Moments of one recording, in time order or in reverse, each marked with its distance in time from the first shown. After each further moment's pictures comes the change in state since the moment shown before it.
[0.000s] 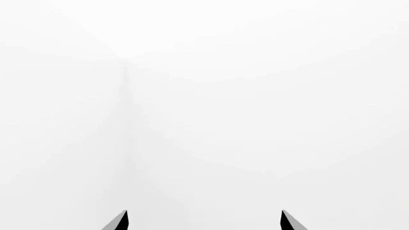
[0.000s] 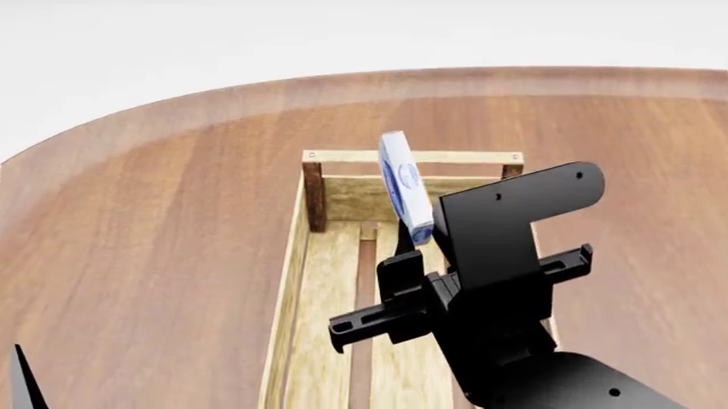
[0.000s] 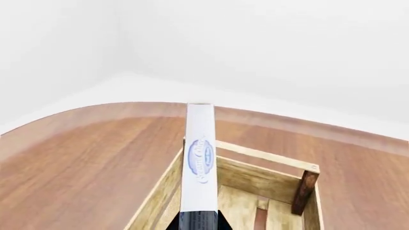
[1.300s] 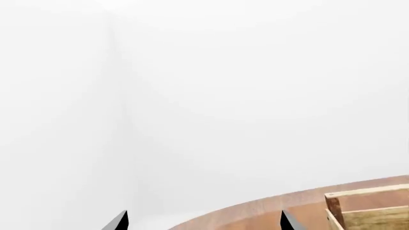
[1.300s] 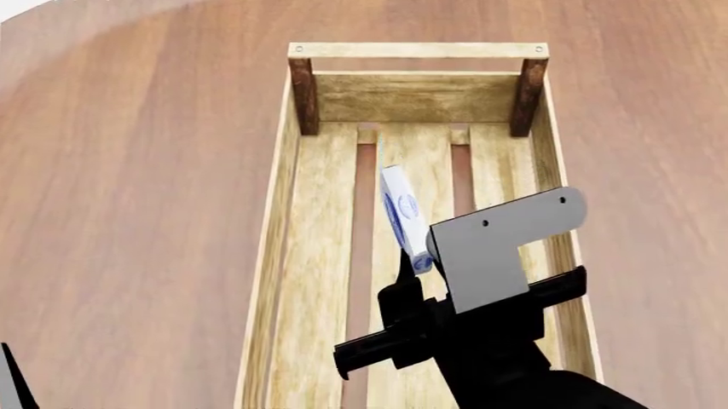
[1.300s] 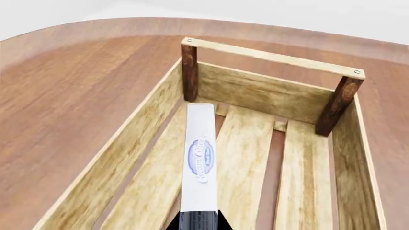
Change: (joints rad) left arm 0.000 -0.006 -0.002 0.000 0.006 0.012 -0.029; right arm -0.029 0.025 -0.057 0.023 -0.029 -0.019 -0.010
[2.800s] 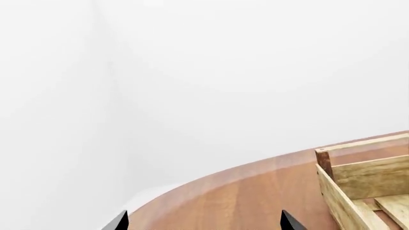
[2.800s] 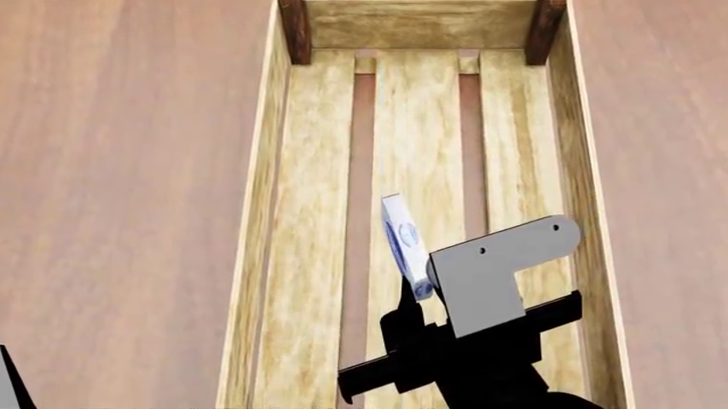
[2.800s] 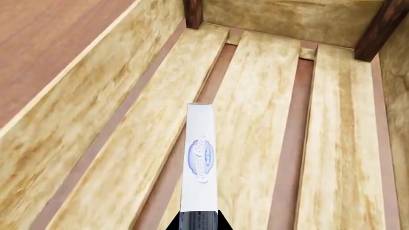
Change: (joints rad) left arm 0.000 -0.009 0.010 -0.003 0.018 0.010 -0.022; right arm -0.051 0.020 -0.038 0.028 -0.025 -0.056 -0.026
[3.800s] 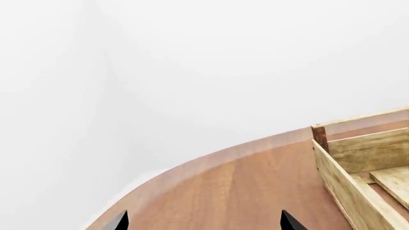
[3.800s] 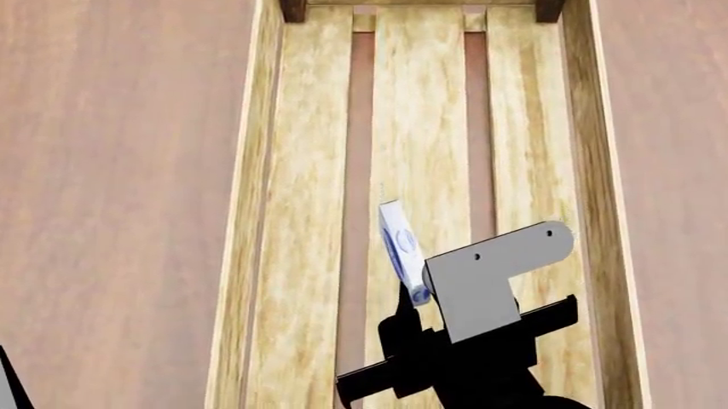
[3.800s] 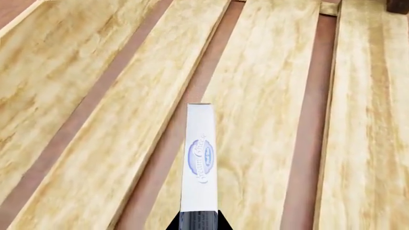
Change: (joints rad) left arm -0.001 -0.006 0.004 0.000 0.001 0.003 -0.012; right arm -0.005 0.002 -0.026 0.015 -0.015 -0.021 -0.006
